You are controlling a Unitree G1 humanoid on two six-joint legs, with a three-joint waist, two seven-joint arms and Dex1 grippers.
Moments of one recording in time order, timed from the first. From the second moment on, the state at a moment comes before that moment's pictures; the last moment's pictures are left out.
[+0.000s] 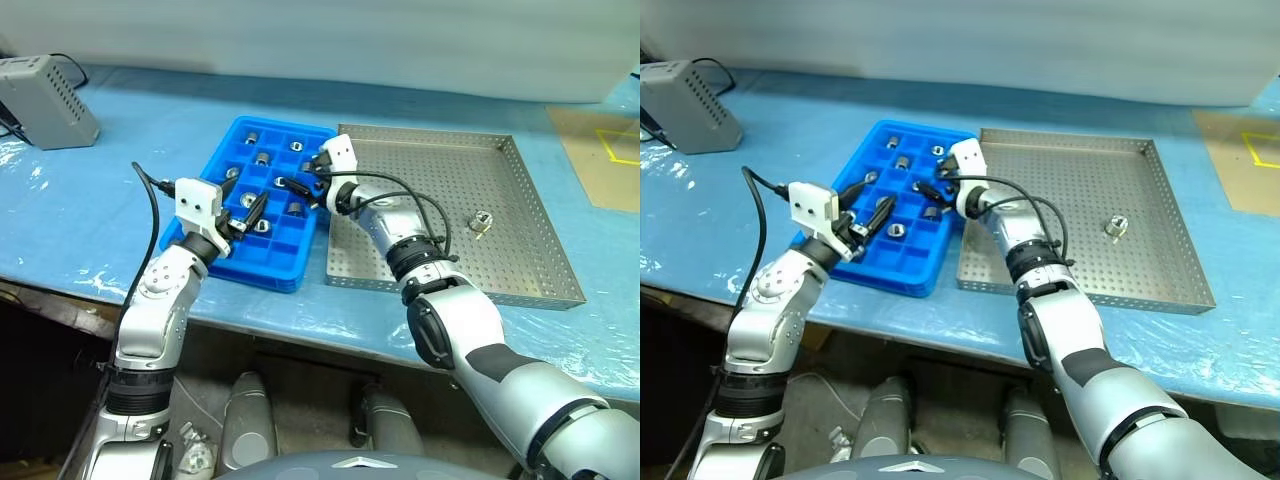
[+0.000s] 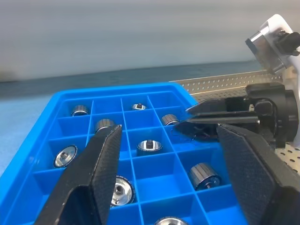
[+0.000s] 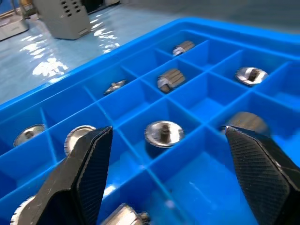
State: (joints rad) left arm -0.27 0.28 0.08 -0.25 -0.29 0.30 -0.37; right arm -1.08 -0.05 -0.04 0.98 0.14 0.15 0.52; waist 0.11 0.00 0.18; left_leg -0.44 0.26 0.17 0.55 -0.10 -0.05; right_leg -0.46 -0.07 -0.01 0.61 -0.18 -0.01
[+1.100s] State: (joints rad) left arm -0.50 0.19 -0.01 0.09 -0.29 0.20 -0.54; right arm -0.86 -0.40 -0.20 0.69 0.15 0.34 0.27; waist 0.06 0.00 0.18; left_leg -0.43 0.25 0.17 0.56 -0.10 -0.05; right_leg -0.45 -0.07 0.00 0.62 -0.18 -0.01
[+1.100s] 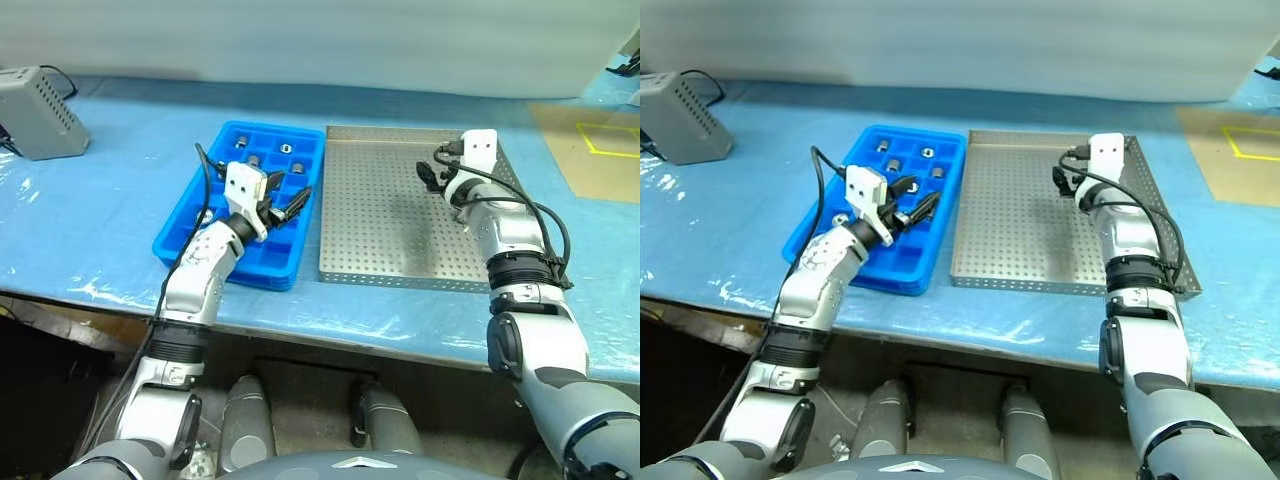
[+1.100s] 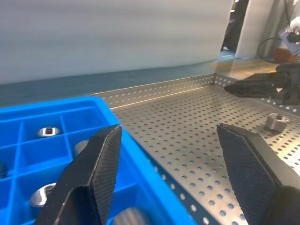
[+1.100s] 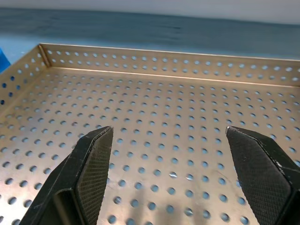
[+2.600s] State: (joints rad) left arm -0.49 0.19 -0.03 0.10 -0.29 0.20 -0.55; right arm -0.73 -0.32 -0.21 0.52 0.18 0.50 0.22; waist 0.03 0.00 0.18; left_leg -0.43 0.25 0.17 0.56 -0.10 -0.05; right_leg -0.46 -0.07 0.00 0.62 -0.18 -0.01
